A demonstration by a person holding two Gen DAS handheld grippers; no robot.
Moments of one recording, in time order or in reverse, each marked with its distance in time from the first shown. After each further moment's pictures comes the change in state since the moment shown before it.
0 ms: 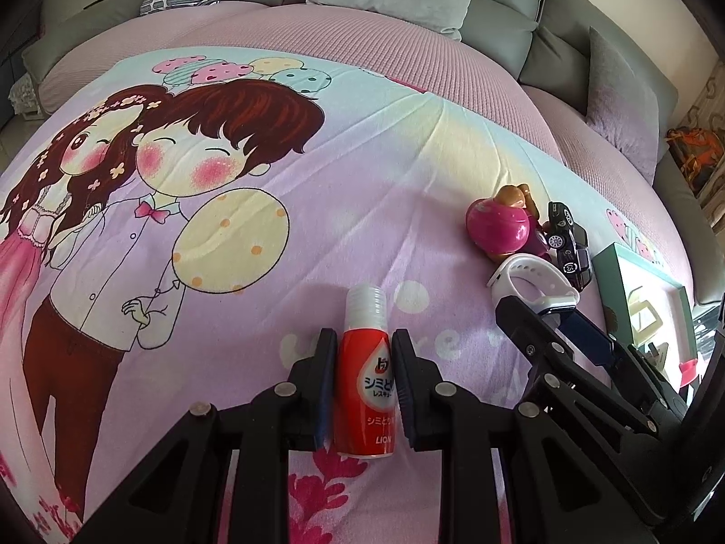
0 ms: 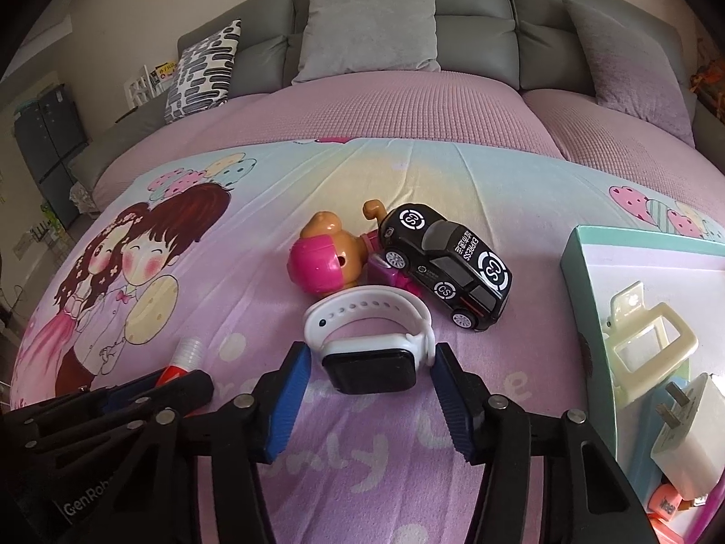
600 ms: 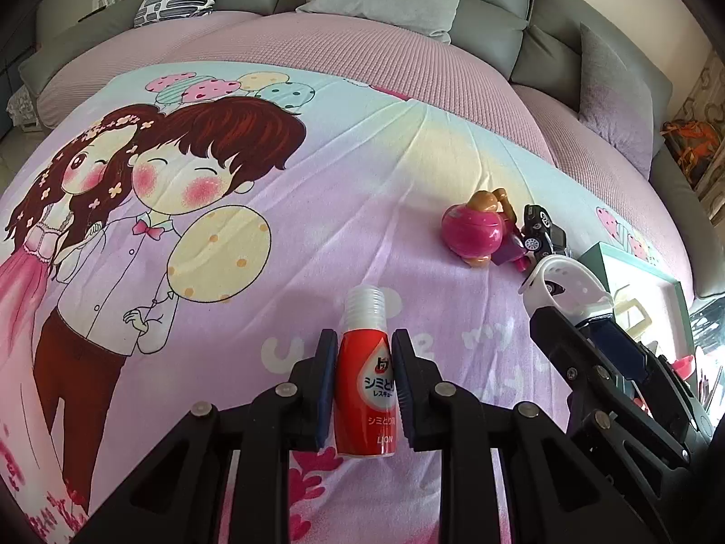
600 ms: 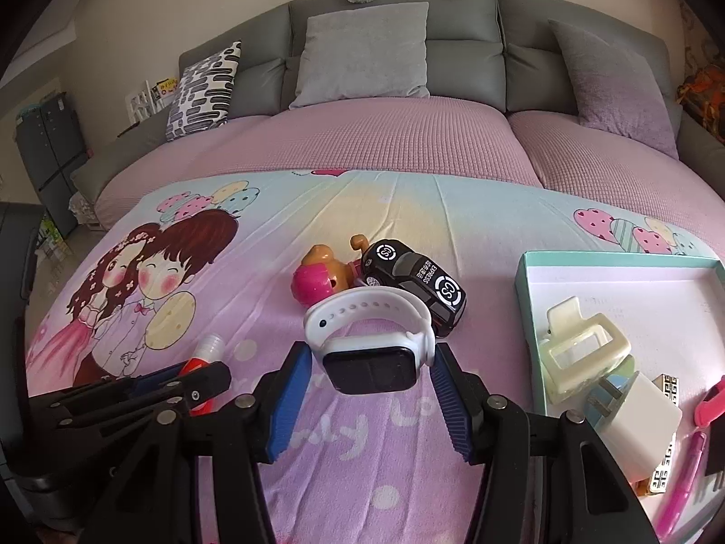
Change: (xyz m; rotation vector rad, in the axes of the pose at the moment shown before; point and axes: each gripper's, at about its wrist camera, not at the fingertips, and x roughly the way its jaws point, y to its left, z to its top) left arm -0.012 -0.015 0.004 0.025 -0.014 0.004; right arm -0.046 -0.009 0.002 0.006 -0.062 -0.017
